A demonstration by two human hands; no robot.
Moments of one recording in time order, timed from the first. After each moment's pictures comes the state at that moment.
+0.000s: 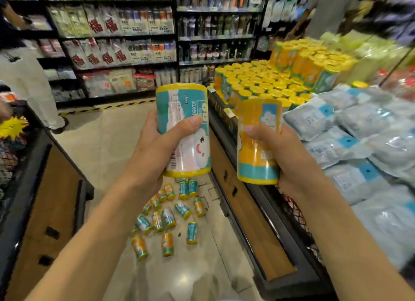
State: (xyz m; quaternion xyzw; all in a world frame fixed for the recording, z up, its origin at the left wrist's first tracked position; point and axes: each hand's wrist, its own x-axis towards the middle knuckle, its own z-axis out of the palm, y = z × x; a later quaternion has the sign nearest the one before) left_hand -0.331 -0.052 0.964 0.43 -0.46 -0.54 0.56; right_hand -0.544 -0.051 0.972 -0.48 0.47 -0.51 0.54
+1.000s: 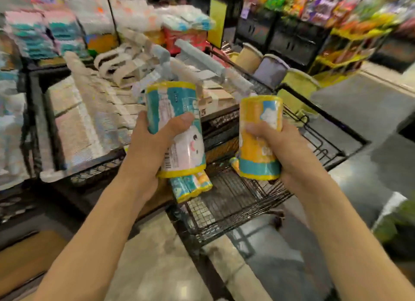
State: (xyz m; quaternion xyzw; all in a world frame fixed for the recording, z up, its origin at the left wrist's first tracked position) left_hand -0.573 0.420 0.961 -0.02 -0.60 -0.80 -0.05; right_hand -0.529 0.634 0.979 0.12 0.69 -0.71 -0.07
